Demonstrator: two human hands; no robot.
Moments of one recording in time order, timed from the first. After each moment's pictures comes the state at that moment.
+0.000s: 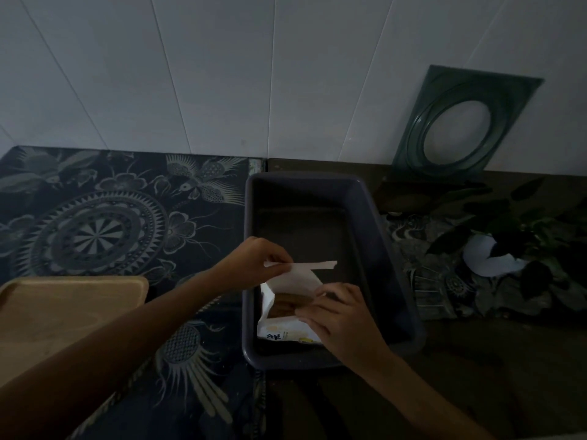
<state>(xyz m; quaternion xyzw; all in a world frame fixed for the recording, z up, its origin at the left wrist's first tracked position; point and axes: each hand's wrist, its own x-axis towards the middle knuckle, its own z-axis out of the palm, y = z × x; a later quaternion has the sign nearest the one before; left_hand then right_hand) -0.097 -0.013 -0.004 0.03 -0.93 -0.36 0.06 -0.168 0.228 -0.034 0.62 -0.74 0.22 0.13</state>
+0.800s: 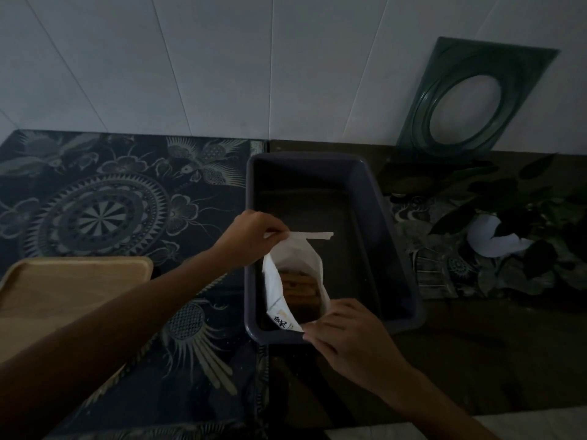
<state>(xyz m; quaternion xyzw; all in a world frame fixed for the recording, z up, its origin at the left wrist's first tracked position) -0.100 -0.014 -0.014 0.09 -0.95 -0.28 0.14 -0.135 0.269 -0.015 0.66 -0.74 0.16 0.00</state>
